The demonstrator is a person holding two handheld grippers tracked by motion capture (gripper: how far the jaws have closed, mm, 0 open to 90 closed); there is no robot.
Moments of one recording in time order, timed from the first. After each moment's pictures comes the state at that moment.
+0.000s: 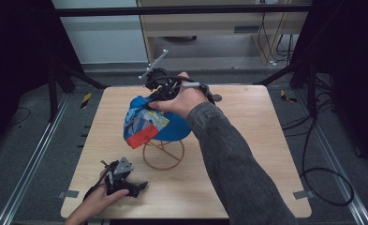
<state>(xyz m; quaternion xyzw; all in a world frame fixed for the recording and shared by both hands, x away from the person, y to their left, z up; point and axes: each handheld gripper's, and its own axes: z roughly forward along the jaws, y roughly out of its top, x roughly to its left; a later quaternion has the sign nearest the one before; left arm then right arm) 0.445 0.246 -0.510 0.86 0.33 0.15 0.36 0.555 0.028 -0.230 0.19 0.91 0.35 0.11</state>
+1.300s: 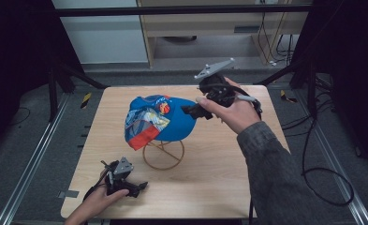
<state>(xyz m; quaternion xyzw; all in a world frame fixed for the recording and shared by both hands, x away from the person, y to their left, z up) 0.445 0.246 -0.509 0.86 0.33 0.15 0.36 0.523 -0.090 -0.235 0.28 0.85 0.42 0.18</state>
